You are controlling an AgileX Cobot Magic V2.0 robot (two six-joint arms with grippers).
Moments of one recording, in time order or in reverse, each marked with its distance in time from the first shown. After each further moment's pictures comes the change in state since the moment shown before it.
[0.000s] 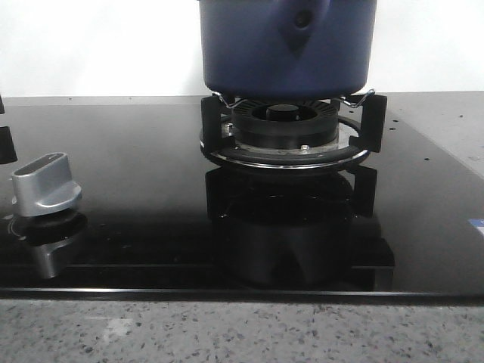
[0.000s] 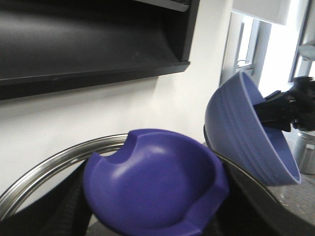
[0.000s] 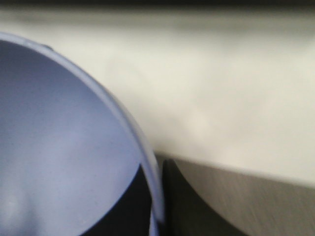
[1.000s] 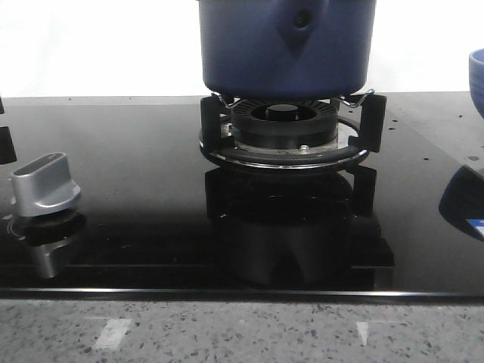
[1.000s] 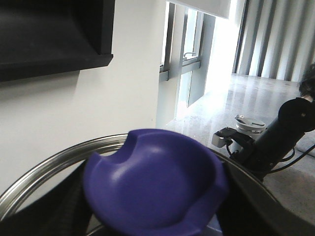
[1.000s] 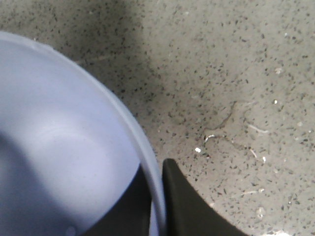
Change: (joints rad) left arm -0.238 0.000 0.000 0.000 -0.086 0.000; right arm -0.447 0.073 0.288 -0.209 0.401 0.127
